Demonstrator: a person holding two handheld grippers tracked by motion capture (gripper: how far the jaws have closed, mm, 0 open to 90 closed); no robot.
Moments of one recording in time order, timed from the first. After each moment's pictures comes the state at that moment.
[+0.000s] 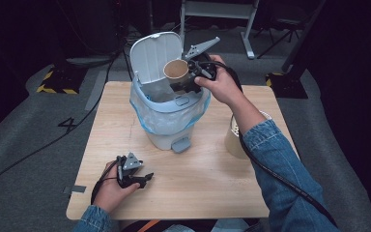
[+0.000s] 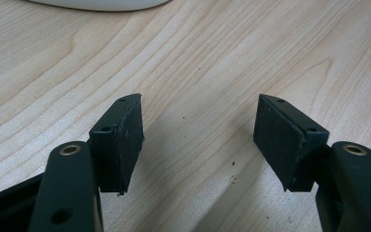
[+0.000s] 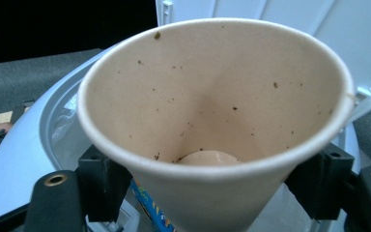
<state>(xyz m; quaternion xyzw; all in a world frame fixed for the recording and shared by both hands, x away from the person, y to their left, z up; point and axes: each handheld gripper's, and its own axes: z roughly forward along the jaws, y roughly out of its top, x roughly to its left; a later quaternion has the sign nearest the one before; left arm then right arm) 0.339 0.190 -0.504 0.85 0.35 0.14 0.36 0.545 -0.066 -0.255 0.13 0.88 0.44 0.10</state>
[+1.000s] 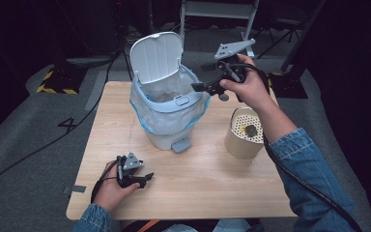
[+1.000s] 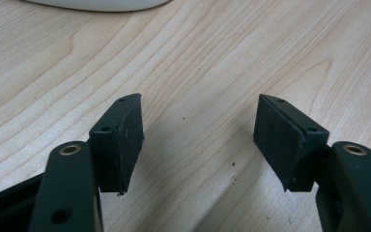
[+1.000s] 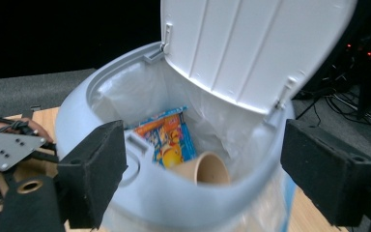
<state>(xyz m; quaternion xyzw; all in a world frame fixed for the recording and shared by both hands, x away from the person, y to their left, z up) 0.340 0.190 -0.504 0.85 0.35 0.14 0.36 0.513 -0.131 -0.233 0.13 0.86 0.48 0.14</state>
